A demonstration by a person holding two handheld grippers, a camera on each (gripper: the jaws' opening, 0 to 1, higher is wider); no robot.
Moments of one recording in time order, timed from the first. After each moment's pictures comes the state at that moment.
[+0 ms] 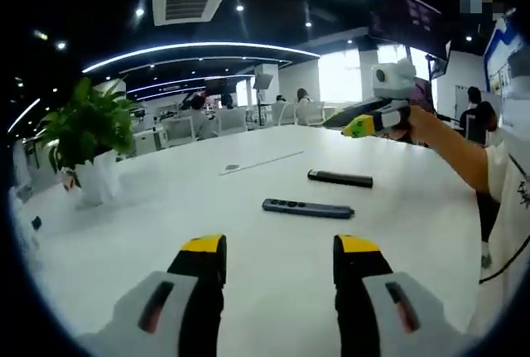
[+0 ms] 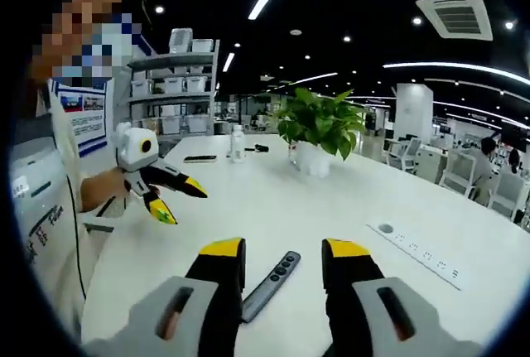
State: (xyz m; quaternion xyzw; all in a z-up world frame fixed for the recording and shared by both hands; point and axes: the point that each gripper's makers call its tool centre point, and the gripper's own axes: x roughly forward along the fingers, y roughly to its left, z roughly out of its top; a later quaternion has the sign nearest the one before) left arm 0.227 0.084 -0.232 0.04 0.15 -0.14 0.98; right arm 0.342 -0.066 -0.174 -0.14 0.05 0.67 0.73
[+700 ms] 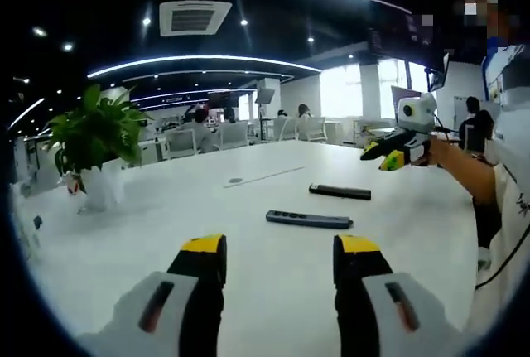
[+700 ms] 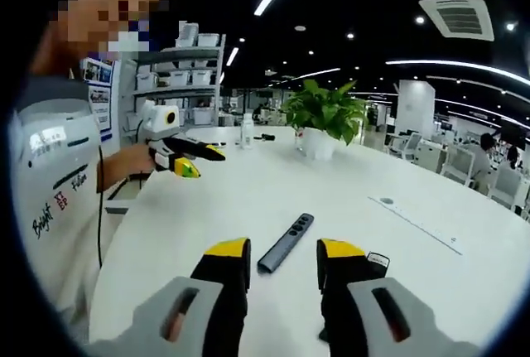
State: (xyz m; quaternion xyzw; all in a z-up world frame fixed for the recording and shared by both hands) left arm 0.228 0.080 -0.223 0.04 0.11 -0.14 0.98; right arm 0.323 -0.119 -0.222 -0.13 0.09 0.65 0.74
